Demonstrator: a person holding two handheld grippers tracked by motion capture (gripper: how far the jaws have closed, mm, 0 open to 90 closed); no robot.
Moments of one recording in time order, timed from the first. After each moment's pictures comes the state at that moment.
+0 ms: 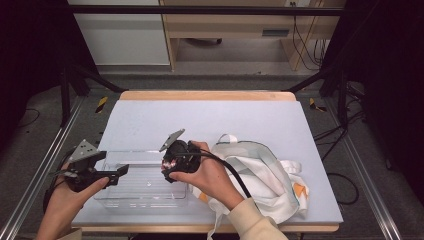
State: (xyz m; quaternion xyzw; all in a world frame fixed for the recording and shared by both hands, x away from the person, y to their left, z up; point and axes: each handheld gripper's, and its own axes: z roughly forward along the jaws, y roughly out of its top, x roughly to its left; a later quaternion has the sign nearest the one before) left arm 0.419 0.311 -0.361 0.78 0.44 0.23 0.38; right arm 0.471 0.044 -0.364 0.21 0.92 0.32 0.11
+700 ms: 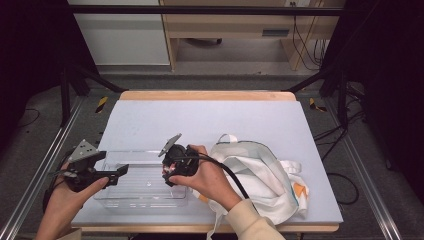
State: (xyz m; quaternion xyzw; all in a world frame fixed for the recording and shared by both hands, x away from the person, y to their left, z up) left arm 0.419 0.312 -0.361 0.78 0.44 0.23 0.38; right arm 0.472 0.050 -0.381 0.20 0.93 0.30 0.11
